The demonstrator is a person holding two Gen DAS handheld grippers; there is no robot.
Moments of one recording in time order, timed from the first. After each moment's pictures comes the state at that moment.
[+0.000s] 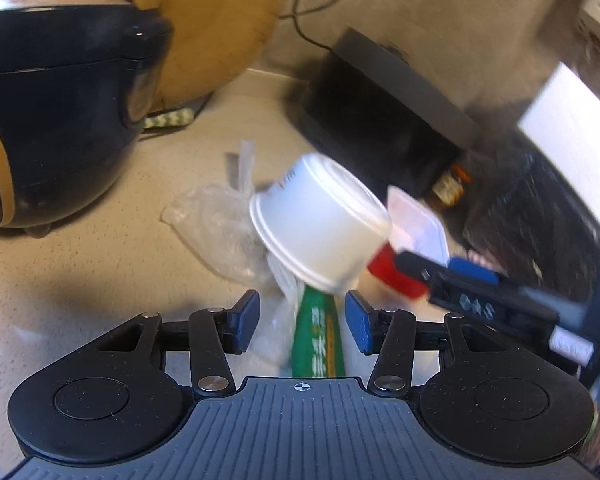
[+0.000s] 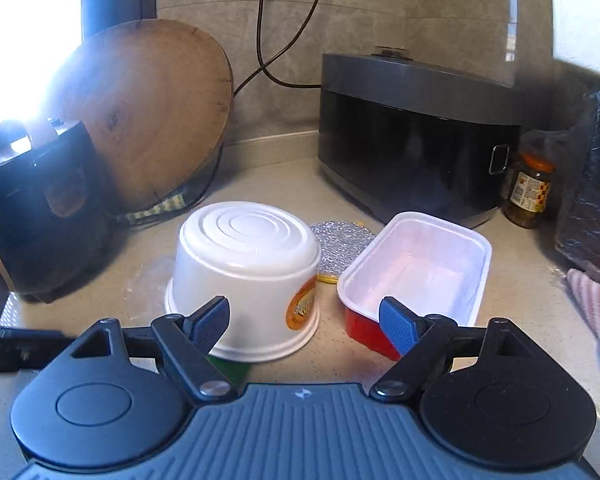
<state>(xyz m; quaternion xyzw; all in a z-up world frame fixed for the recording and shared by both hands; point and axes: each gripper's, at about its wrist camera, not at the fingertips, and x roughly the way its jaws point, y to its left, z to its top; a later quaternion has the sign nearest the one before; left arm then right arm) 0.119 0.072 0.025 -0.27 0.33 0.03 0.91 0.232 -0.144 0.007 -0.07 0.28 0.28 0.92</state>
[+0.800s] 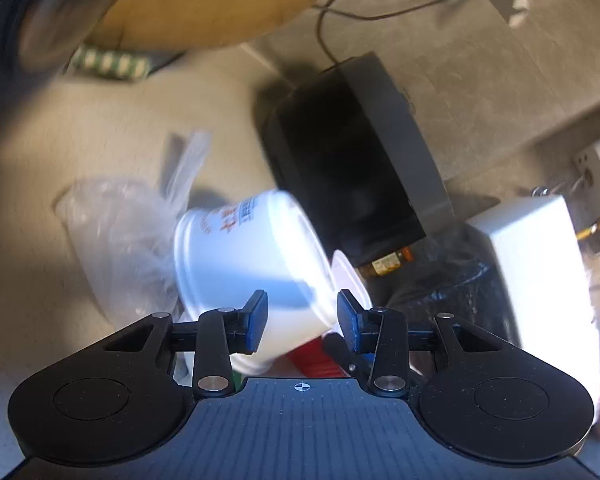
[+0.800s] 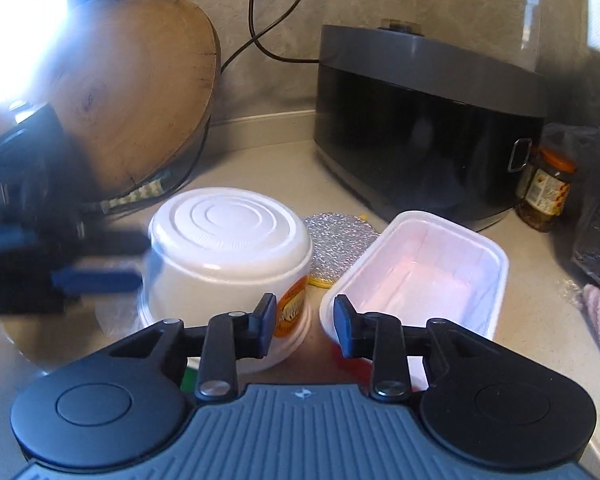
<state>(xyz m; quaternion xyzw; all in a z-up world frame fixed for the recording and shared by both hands) 0.203 0.113 -0.001 -0.46 0.28 -0.04 0.84 0.278 -0.133 -0.019 -0.11 0.30 0.28 0.91</state>
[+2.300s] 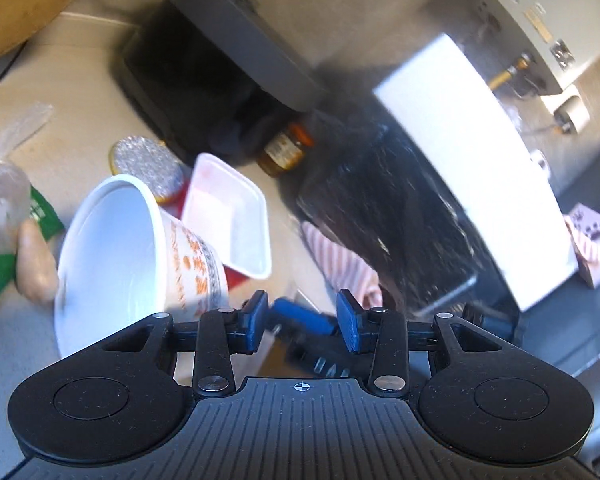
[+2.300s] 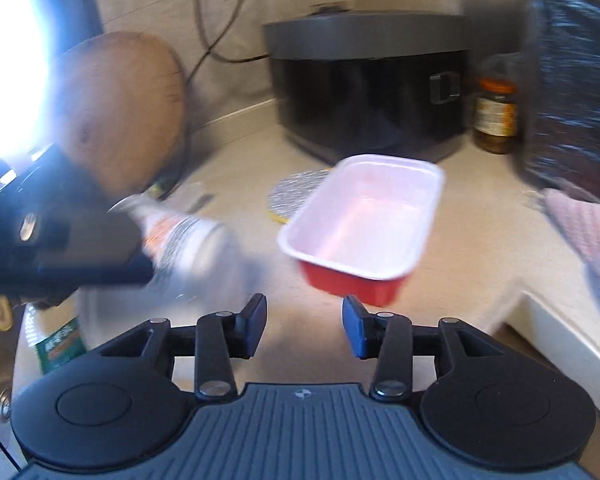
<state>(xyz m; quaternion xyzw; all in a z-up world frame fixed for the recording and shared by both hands) 0.186 0.009 0.058 -0.33 0.33 -0.21 0.86 0.244 -0.221 -0.016 0.00 0.35 0.26 0.90</state>
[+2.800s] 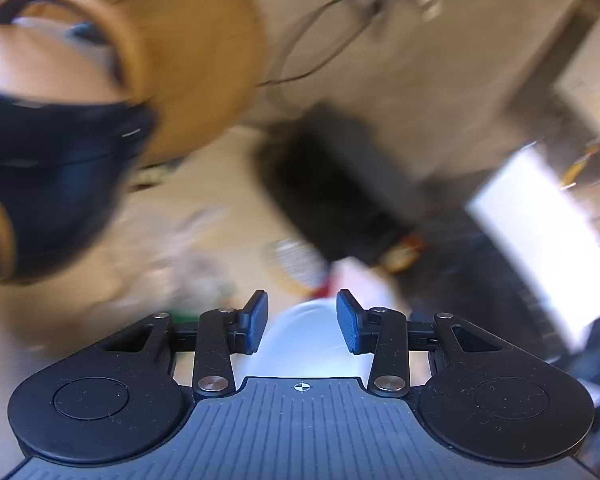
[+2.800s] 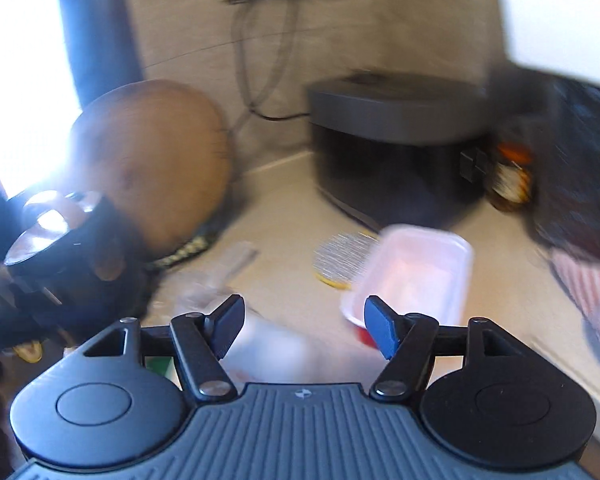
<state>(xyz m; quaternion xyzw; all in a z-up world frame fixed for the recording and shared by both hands) 0.103 0.093 0.073 -0.32 0.26 0.02 0.91 0.211 -0.169 0.058 -0.01 0.30 0.29 0.91</state>
